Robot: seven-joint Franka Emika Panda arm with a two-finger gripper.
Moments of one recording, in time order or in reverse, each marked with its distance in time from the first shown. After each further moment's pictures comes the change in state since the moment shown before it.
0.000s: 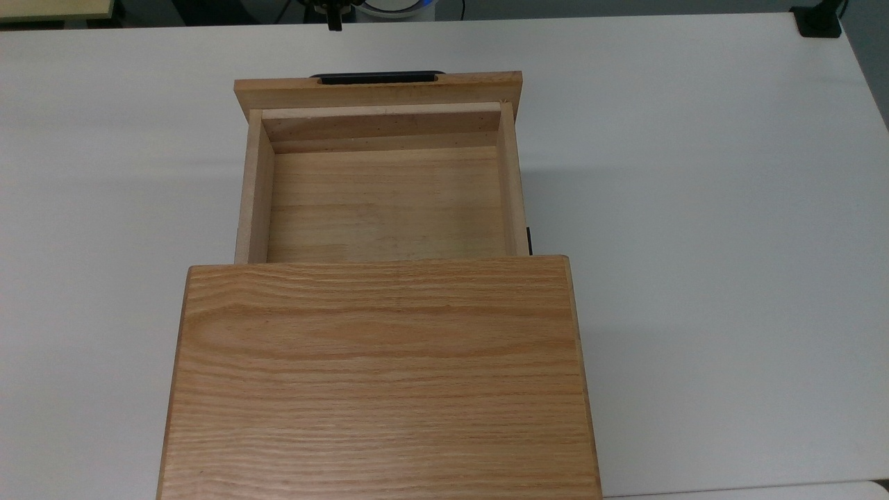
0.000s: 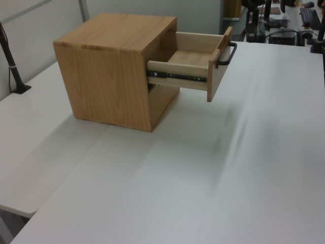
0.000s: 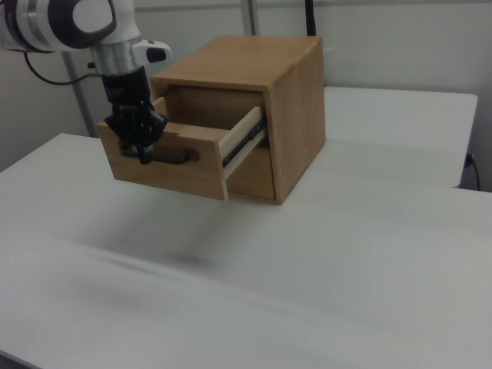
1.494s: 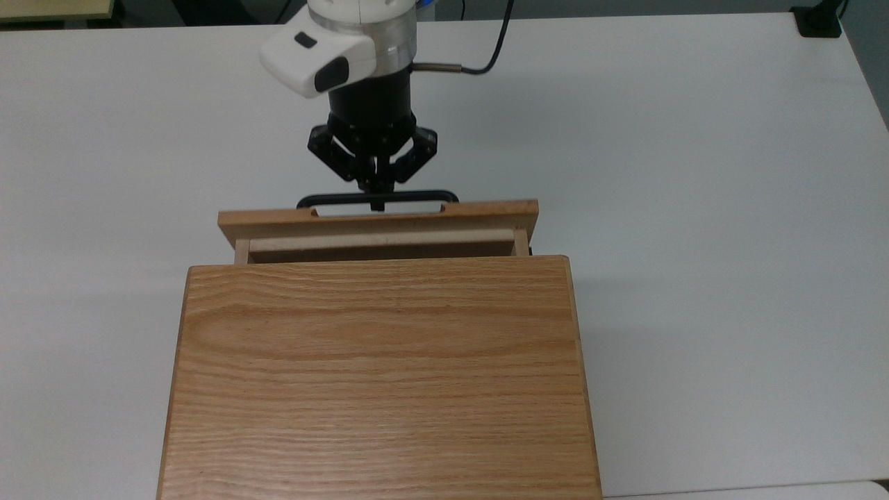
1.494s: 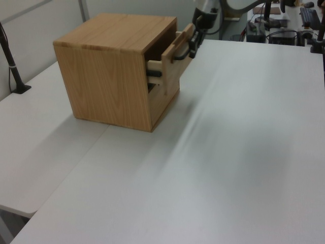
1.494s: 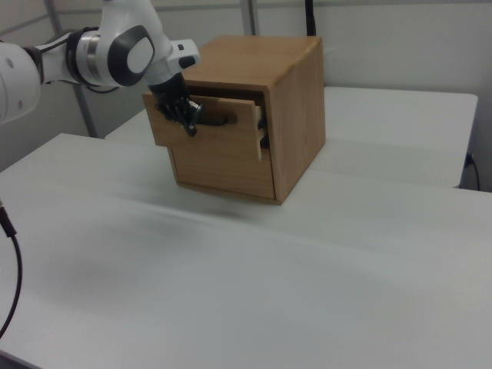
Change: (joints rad) arm 0.034 0.325 0.015 0.170 0.052 0.548 0.161
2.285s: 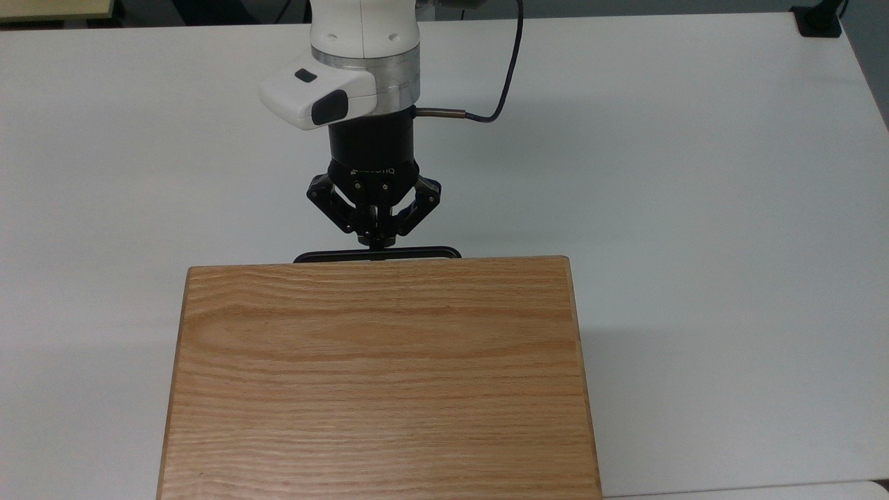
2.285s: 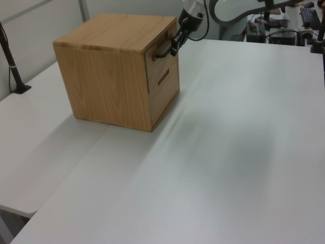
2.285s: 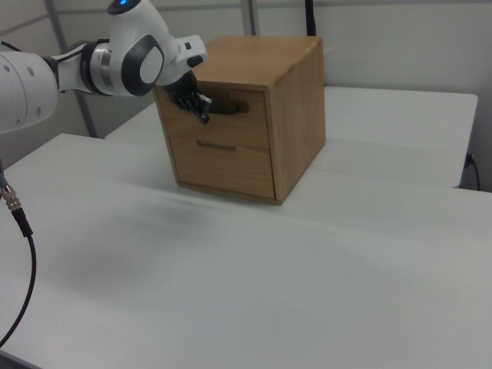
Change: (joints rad) arm 0.002 0.096 -0.004 0.066 -0.001 0.204 0.042
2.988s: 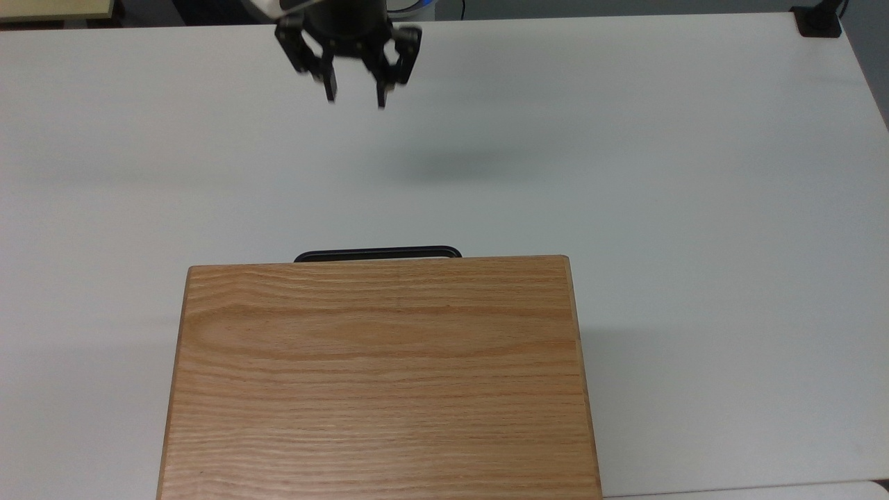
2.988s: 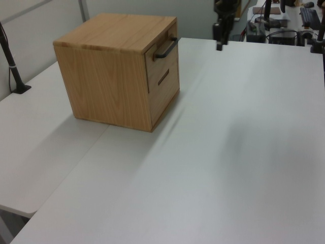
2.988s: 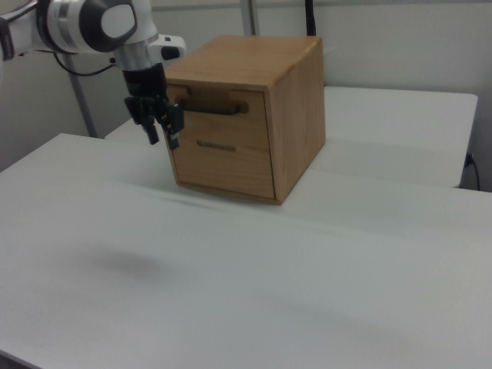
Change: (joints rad) arm -0.002 -0.237 -0.026 -0.067 0.000 -0.642 -0.001
